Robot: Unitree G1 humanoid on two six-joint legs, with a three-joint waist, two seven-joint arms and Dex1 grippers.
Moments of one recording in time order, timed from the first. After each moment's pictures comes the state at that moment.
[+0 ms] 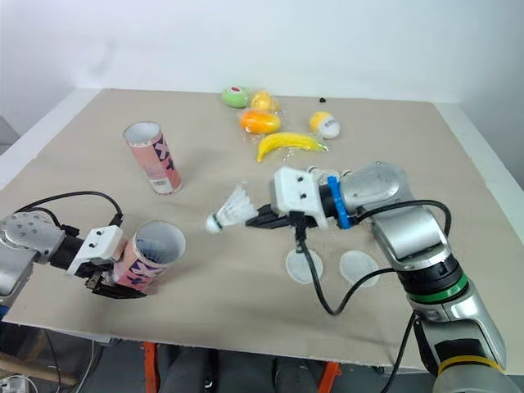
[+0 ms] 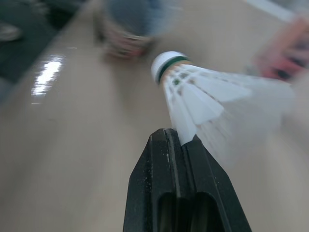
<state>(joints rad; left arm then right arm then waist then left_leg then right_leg) -0.32 0.94 -0.08 0.04 -0.21 0.12 -1.57 -0.74 -0.70 0.29 -0.28 0.27 0.40 1.30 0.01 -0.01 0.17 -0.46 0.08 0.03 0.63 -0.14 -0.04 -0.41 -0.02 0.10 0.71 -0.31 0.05</state>
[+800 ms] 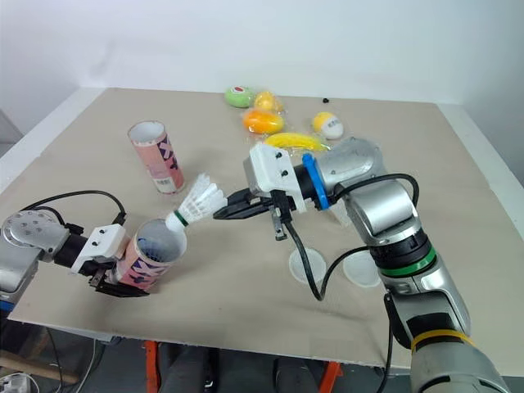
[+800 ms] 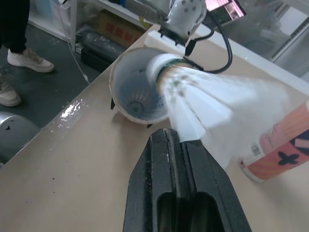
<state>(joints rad) -0.34 0.93 -0.09 0.06 -0.21 0.11 -1.58 -0.91 -0.58 0.28 -0.17 0.36 0.39 1.37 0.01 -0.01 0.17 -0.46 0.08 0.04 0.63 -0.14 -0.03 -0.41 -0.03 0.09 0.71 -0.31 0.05</state>
